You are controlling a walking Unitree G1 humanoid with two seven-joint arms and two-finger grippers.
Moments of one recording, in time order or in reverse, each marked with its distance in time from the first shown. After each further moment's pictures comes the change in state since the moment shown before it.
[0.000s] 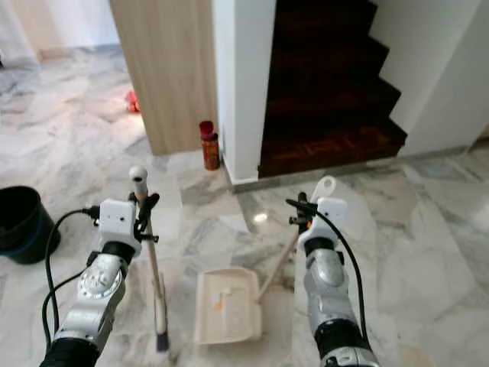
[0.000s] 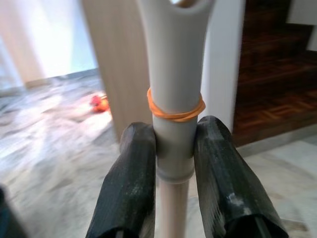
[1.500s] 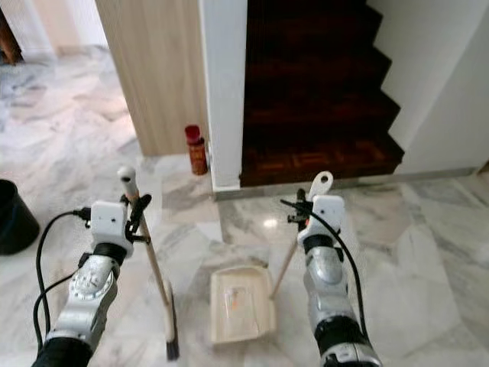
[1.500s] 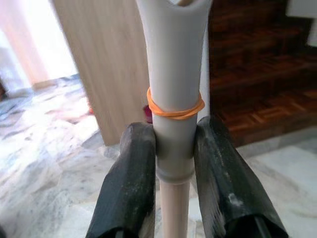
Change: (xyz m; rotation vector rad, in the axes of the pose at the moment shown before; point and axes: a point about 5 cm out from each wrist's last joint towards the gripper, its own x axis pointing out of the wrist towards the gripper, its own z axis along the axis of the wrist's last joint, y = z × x) left arm 0.000 -0.005 -0.004 -0.010 0.007 -0.020; right arm -0.001 -0.001 -0.002 -0.001 -0.014 -0.018
